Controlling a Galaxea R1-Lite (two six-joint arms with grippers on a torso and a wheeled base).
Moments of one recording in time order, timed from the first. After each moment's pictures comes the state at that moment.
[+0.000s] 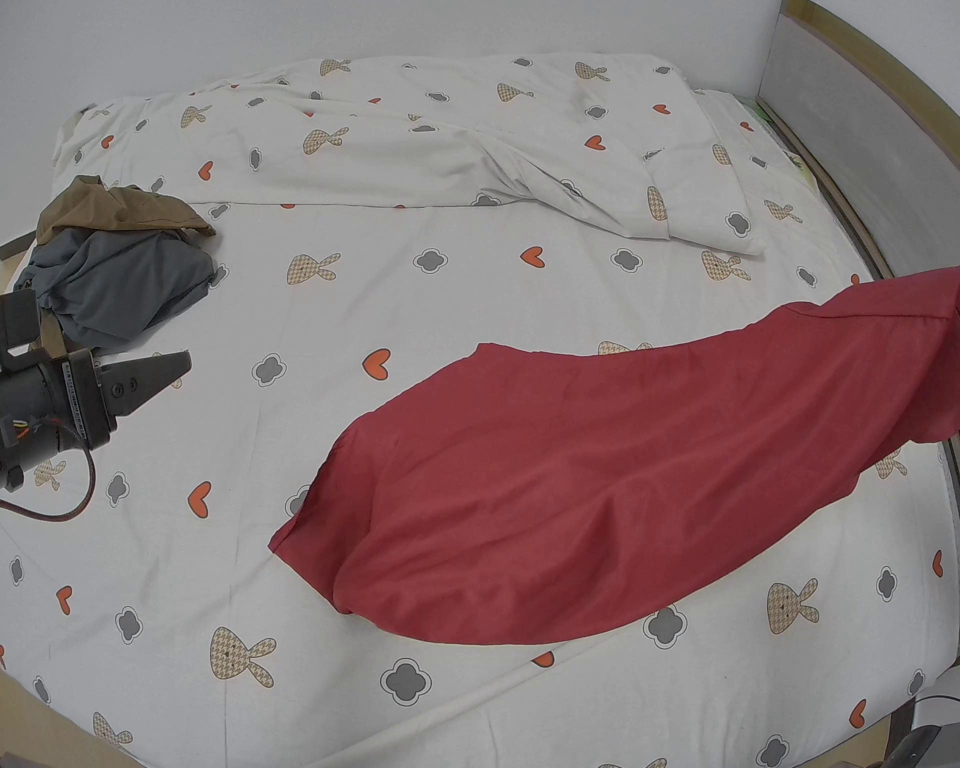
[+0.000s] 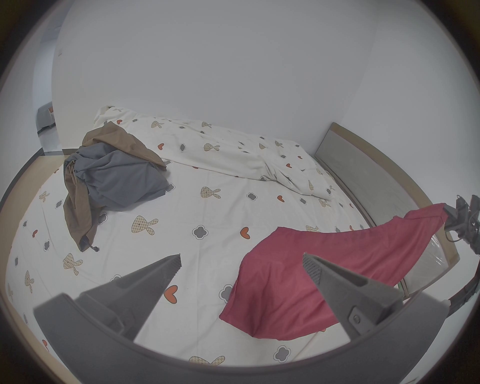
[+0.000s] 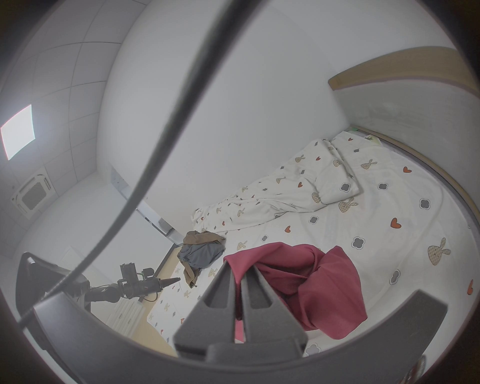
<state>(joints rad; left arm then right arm) -0.21 1.16 -0.88 -0.03 -0.06 -0.17 0.35 0.85 -0.92 -0.02 0.22 0.51</state>
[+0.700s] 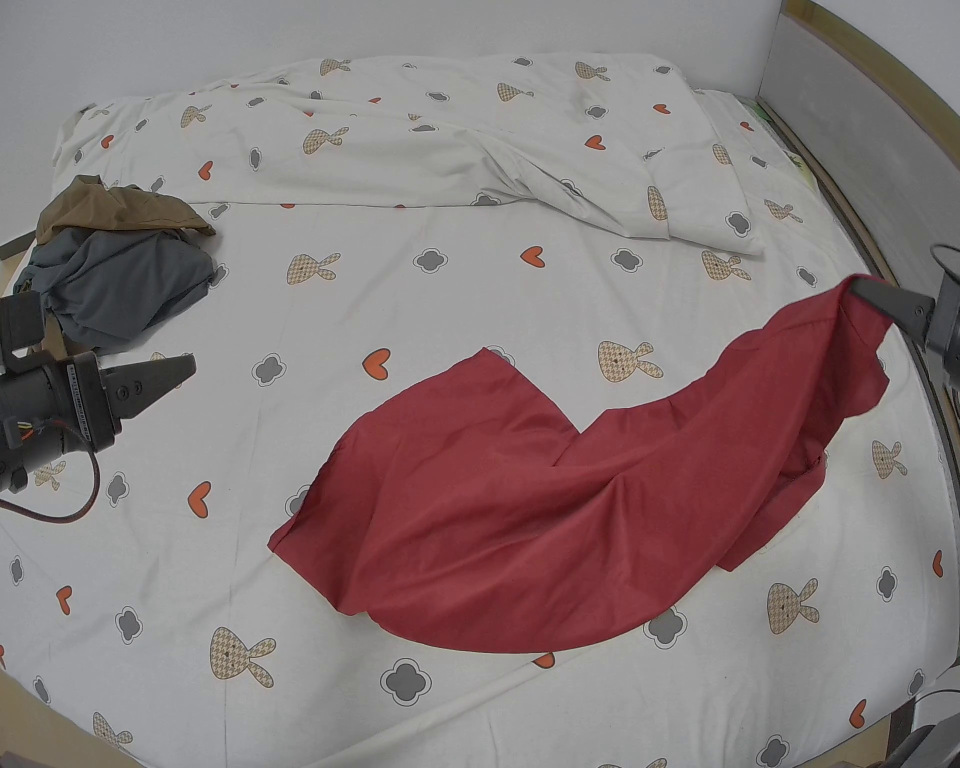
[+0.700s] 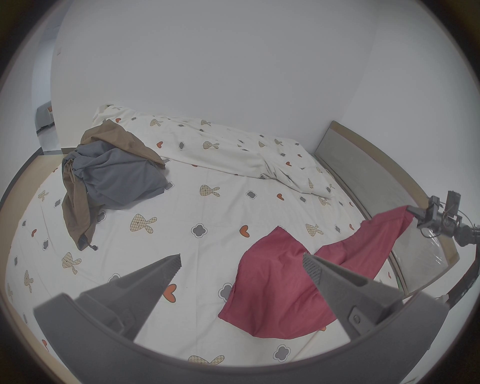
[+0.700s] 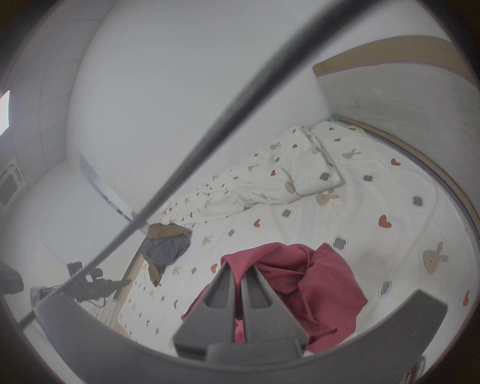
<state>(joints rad) -0.22 1.17 -0.88 -0.03 -0.06 -0.17 0.22 1.15 -0.88 -0.22 0.24 0.45</state>
